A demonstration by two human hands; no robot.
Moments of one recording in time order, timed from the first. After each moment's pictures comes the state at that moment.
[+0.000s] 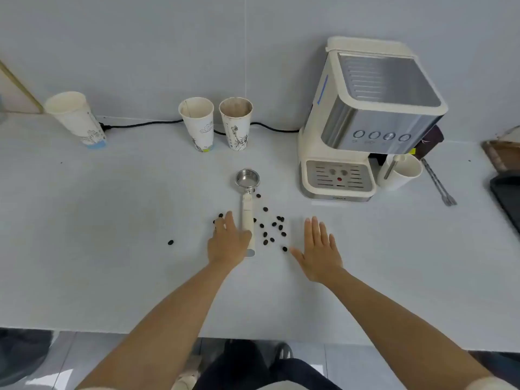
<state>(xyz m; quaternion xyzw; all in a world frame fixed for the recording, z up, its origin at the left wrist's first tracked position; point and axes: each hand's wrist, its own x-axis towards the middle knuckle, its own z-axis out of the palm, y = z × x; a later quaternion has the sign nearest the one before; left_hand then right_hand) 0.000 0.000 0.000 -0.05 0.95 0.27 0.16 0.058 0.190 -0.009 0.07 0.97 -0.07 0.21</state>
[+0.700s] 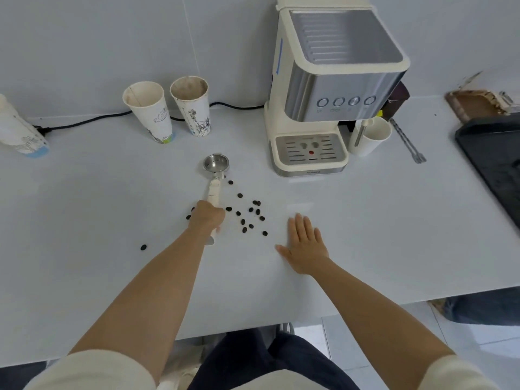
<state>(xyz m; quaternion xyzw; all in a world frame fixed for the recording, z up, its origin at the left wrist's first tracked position) -0.057 0.017 -0.006 -0.19 0.87 0.37 0.26 0.078 0.197 -0.030 0.10 0.95 -0.08 0.30</state>
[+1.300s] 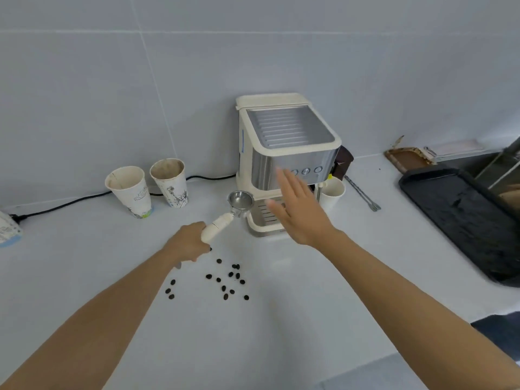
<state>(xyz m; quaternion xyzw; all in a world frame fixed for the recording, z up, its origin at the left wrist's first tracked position) -0.112 0.029 0.076 0.17 0.92 0.23 0.26 0.012 0.235 0.162 0.05 0.97 -0.22 -0.07</state>
